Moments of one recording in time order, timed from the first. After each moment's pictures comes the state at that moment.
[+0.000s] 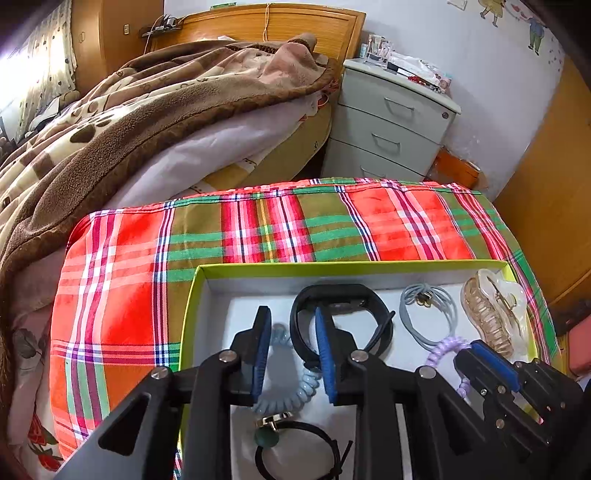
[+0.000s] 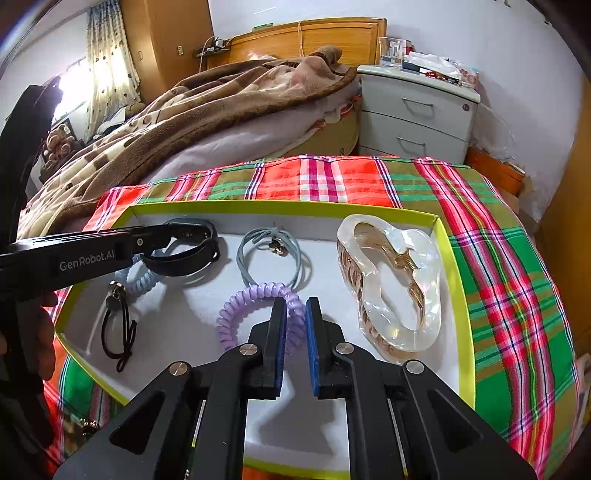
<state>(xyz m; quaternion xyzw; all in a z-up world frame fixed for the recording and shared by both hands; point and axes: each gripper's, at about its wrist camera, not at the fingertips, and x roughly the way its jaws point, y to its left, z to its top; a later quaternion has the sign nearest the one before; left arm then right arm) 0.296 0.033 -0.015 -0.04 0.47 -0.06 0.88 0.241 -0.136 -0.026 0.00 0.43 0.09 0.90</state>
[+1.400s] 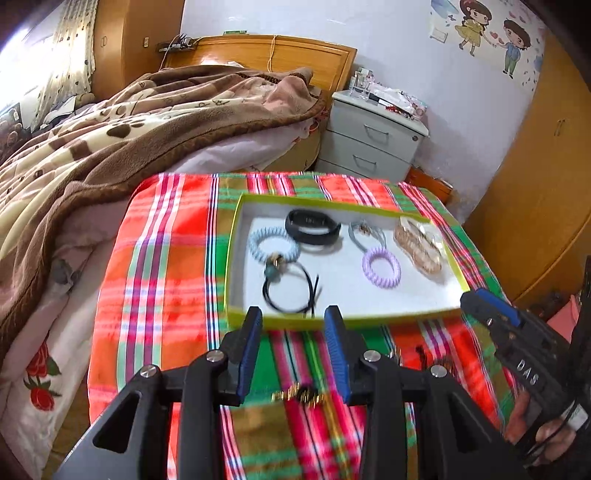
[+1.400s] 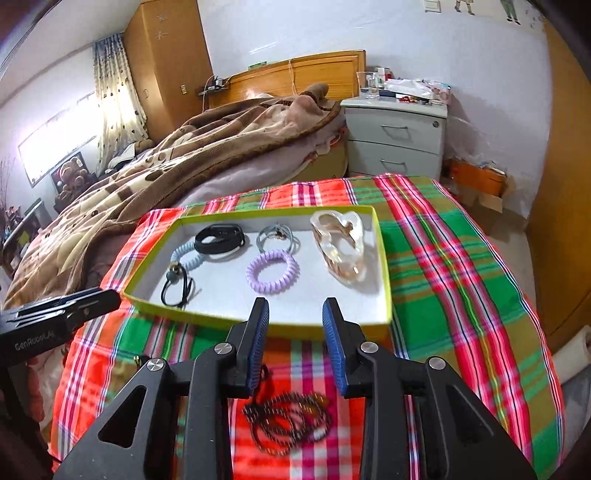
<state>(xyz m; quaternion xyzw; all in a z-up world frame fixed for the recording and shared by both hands) 0.141 0.054 0.028 -0.07 0.43 -0.07 0.90 0.139 -0.171 0.018 0.04 0.37 0.09 0.92</state>
